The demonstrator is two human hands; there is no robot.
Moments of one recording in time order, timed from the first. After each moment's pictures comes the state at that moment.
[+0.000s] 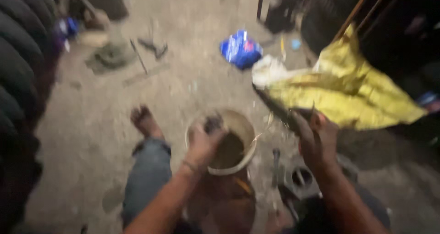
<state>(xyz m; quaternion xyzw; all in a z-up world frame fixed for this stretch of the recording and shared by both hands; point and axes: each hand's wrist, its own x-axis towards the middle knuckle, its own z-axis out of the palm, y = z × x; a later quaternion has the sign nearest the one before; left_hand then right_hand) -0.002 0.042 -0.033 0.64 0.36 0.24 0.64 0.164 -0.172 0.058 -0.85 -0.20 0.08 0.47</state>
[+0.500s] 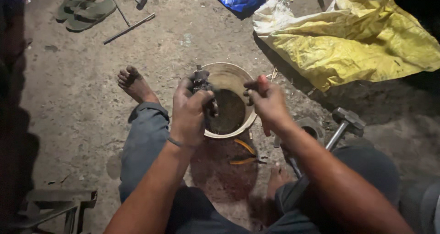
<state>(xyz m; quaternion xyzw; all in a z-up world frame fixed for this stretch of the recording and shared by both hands) -0.028 0.039 0.028 0.49 0.26 0.28 0.79 0.131 -0.090 -0.038 -0.74 -0.22 0.29 0.56</state>
